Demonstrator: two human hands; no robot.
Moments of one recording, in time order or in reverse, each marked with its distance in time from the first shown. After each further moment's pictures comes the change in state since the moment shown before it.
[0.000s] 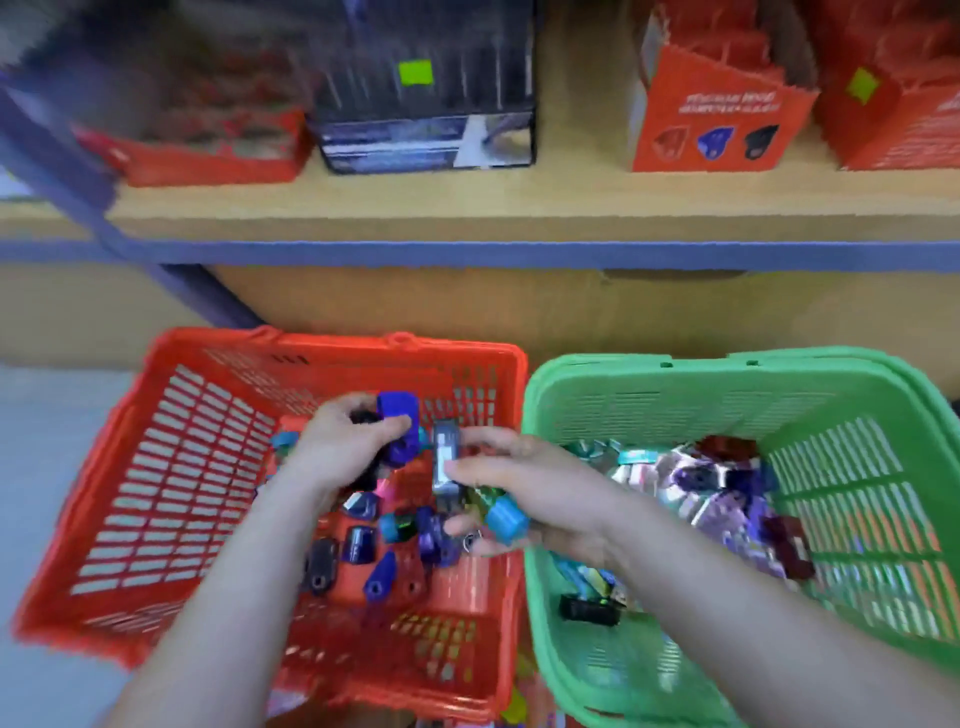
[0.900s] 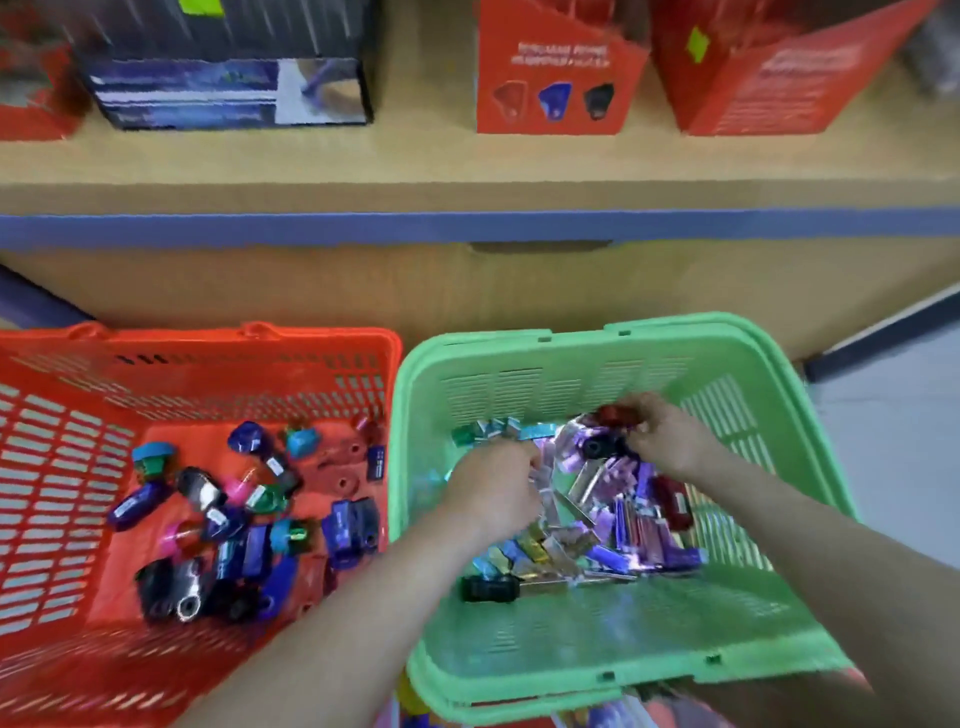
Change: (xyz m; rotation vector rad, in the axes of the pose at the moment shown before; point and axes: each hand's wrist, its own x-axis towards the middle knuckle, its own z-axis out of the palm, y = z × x) left_hand -0.045 0.018 0.208 0.820 -0.474 0.480; right_hand -0.036 0.052 -0.232 -0.905 0.707 0.093
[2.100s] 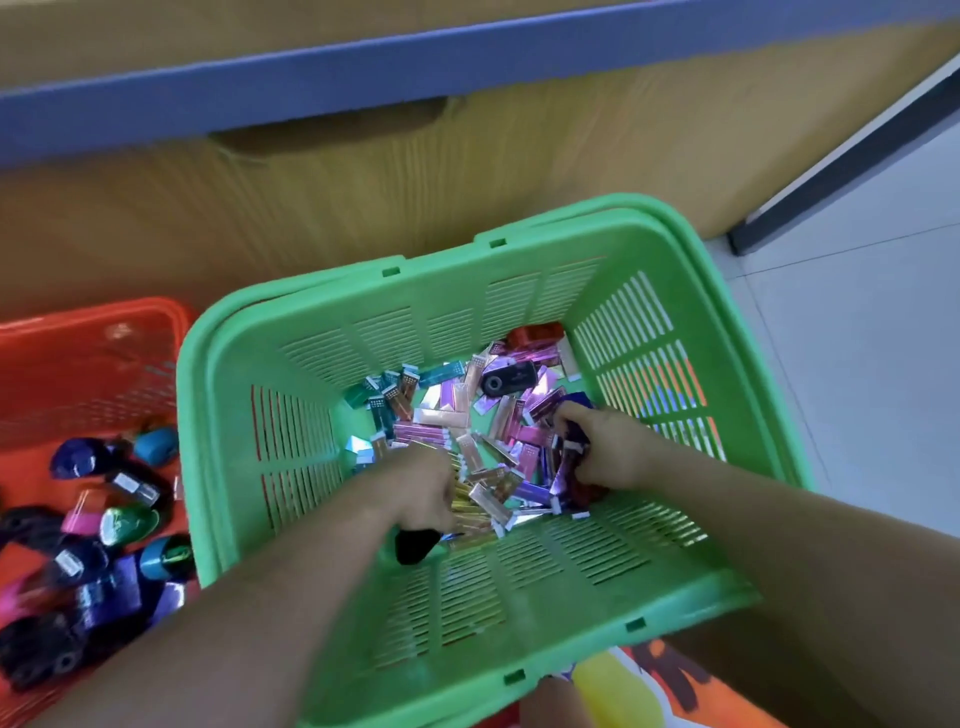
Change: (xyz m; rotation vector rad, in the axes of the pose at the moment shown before) left_hand 0.070 -0.028 0.080 0.367 -0.625 0.017; right_hand 0.005 0.099 0.052 -0.113 -0.274 -0.021
